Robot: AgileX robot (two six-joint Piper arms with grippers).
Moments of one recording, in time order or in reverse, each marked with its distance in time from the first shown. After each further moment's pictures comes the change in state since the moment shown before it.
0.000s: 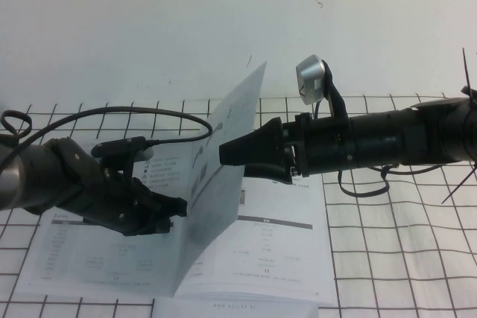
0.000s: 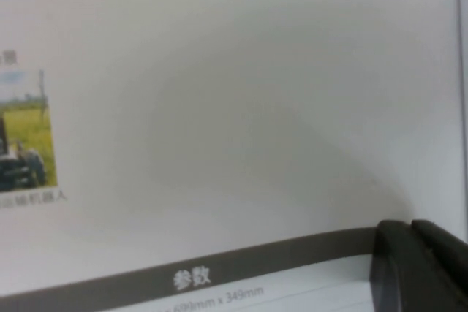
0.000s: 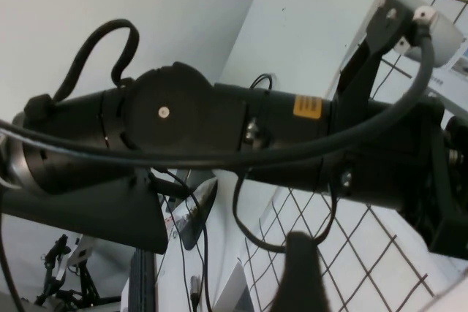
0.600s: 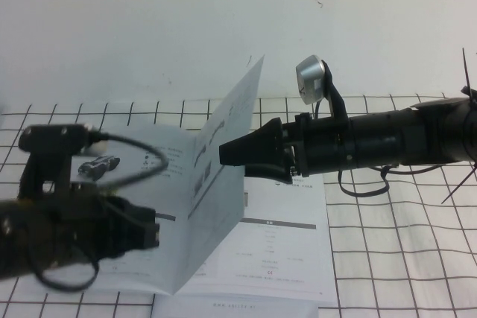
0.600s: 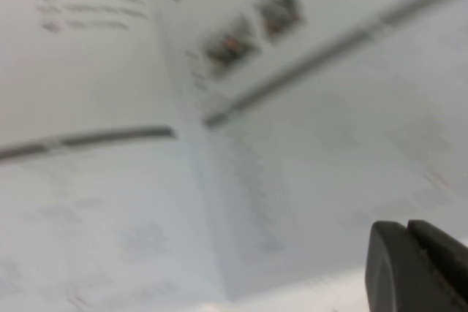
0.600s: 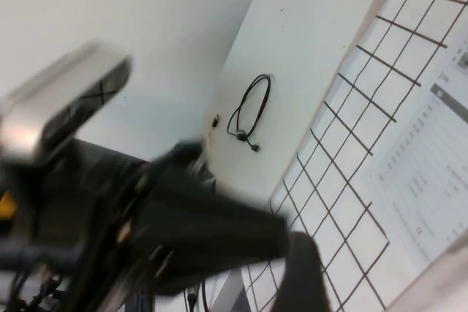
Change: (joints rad) right arm 0.000 0.000 0.000 0.000 -0.006 -0.006; left arm -0.060 -0.680 0.262 0.006 0.051 0.002
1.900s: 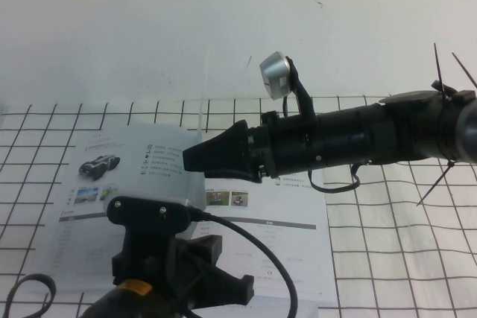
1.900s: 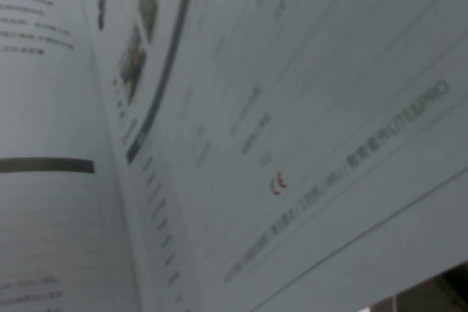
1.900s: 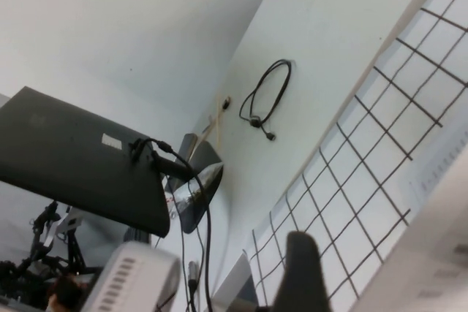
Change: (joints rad) right arm 0.098 -0.005 -0.069 0.002 -0.040 -0.009; left arm -0.687 0.158 0.215 -0.449 -0.918 0.099
